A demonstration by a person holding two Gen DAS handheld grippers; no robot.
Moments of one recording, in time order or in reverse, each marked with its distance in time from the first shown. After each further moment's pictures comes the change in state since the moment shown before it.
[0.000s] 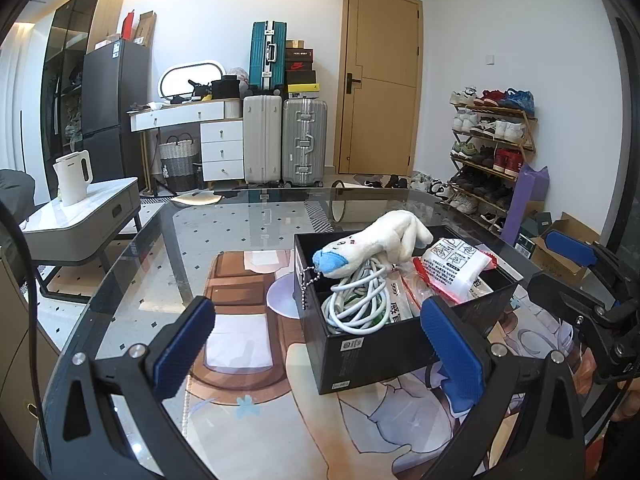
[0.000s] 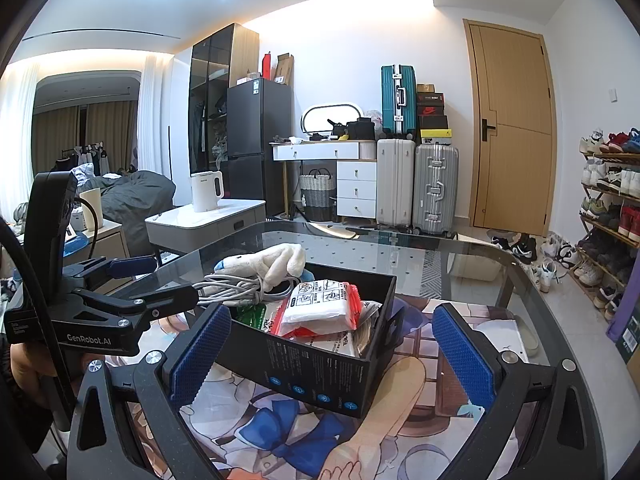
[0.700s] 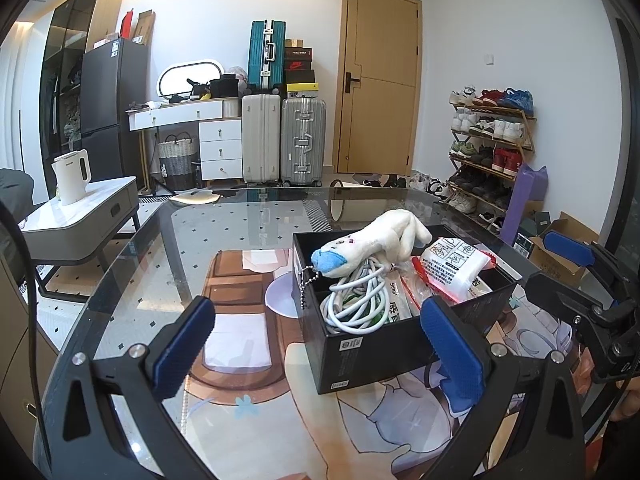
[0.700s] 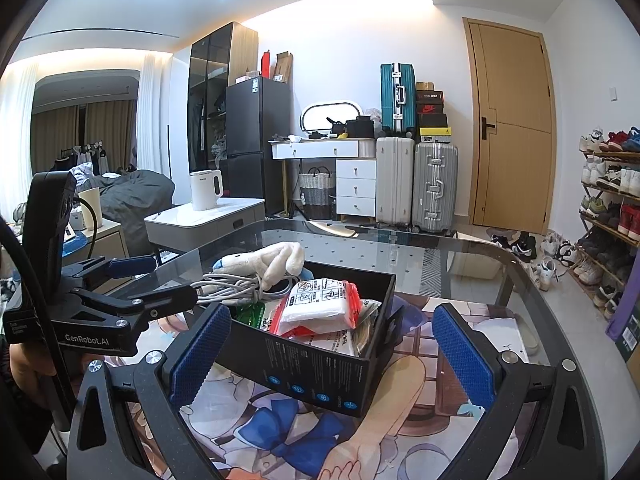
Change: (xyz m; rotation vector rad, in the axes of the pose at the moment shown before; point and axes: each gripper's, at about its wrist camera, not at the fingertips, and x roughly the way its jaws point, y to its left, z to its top) left arm 0.002 0.002 -0.003 0.000 0.004 -0.008; right arm 0.000 0.000 0.000 0.000 0.004 0.000
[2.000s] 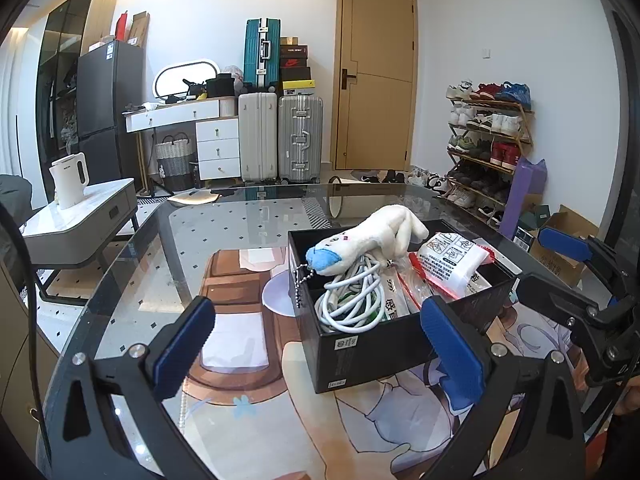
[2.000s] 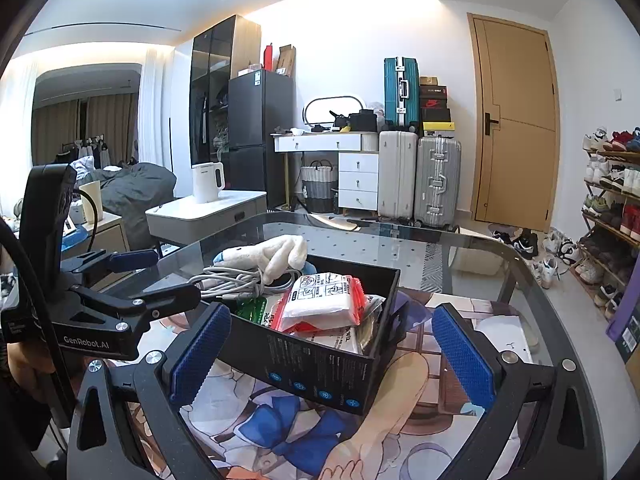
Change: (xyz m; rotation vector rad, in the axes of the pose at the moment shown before) left arm 0.007 -0.007 0.000 0.016 0.012 -0.002; right arm 0.006 0.000 -0.001 -0.005 0.013 0.006
